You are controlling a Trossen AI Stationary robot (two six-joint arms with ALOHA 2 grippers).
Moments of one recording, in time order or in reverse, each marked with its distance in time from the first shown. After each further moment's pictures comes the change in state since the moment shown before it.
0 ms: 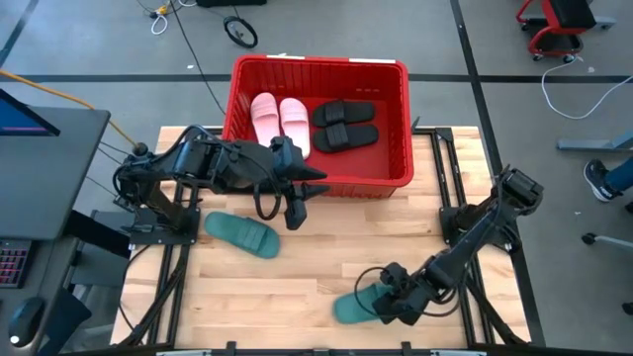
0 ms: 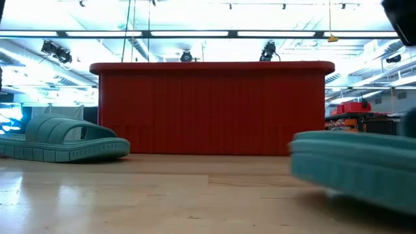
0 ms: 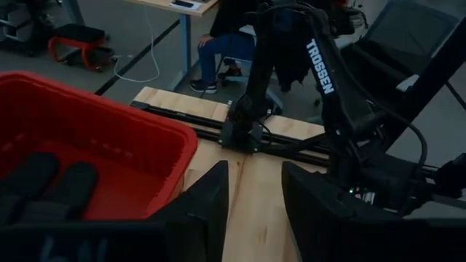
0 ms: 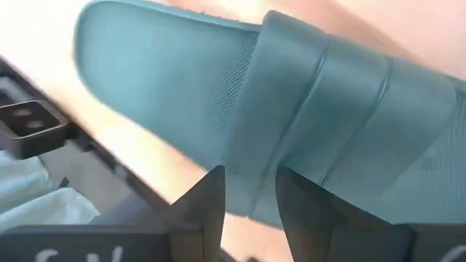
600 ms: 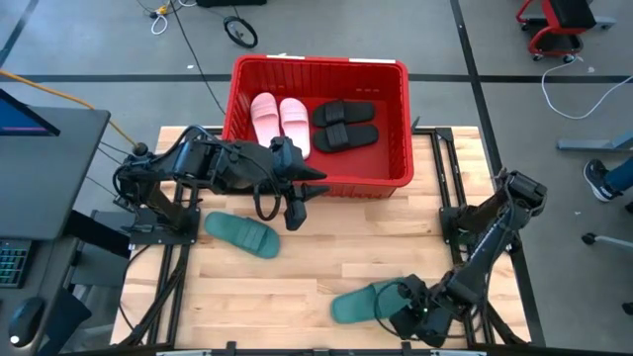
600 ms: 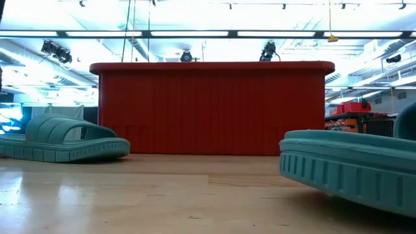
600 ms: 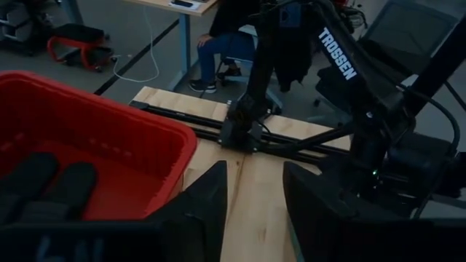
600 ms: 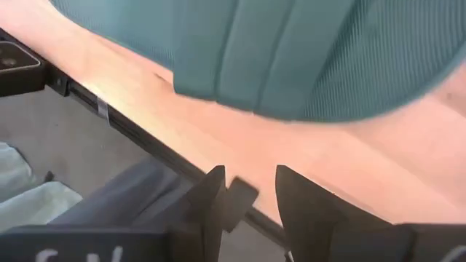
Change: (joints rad) left arm -0.003 0.000 0.000 0.000 0.000 -0.001; right arm 0.156 0.000 0.133 -0.203 -0.003 0.185
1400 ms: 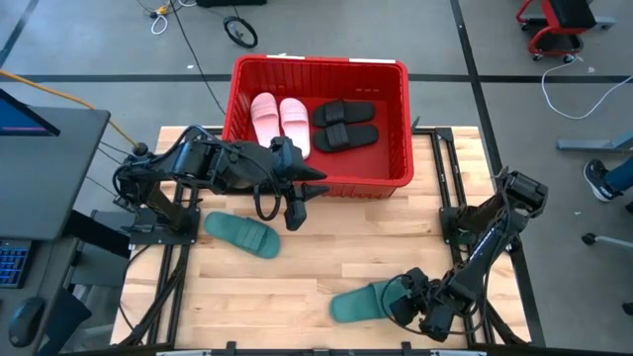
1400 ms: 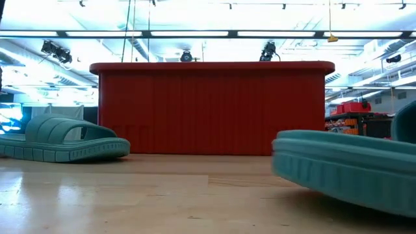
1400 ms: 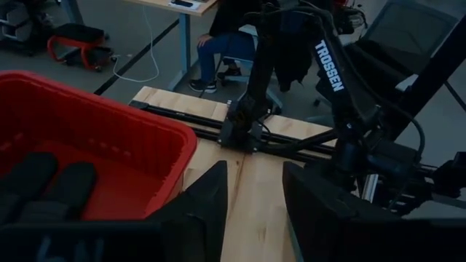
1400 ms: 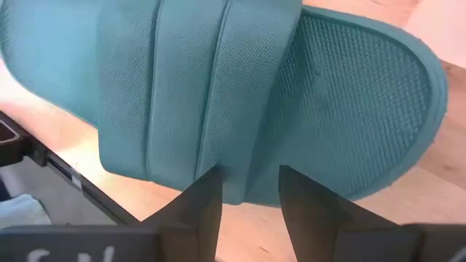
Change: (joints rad) left arm 0.000 0.000 0.000 0.000 0.000 -0.001; right arm 0.047 -0.001 -0.208 0.174 0.192 0.124
